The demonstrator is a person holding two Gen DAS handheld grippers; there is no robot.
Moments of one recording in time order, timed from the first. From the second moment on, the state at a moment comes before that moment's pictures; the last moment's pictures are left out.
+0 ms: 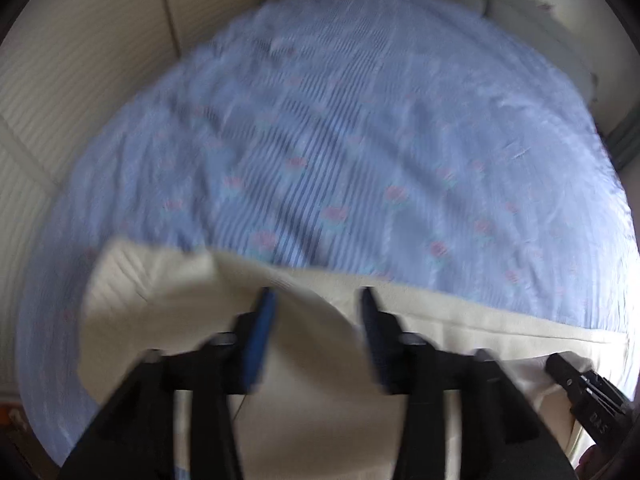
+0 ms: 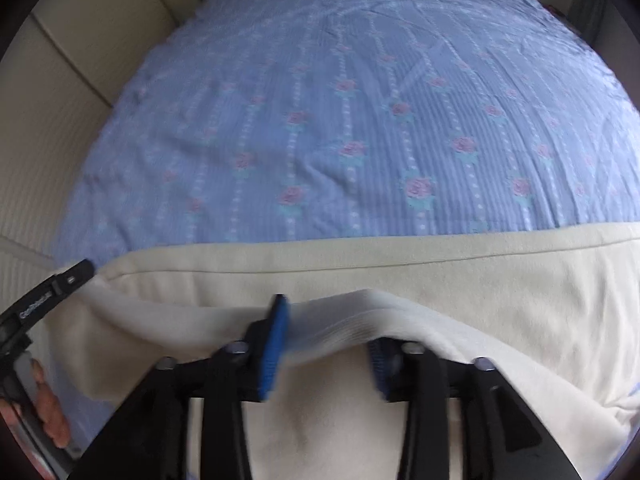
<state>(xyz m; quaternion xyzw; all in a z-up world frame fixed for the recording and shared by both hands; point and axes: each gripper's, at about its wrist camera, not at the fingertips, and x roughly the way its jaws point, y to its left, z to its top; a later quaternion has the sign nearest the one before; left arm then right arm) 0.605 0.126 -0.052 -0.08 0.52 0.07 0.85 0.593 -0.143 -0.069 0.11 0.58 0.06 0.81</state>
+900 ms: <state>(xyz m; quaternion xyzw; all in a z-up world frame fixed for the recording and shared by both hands) 0.379 -0.180 -0.011 -0.01 0.51 -0.24 0.83 0.252 -0.447 -0.006 0.24 0.50 -0.20 0.81</state>
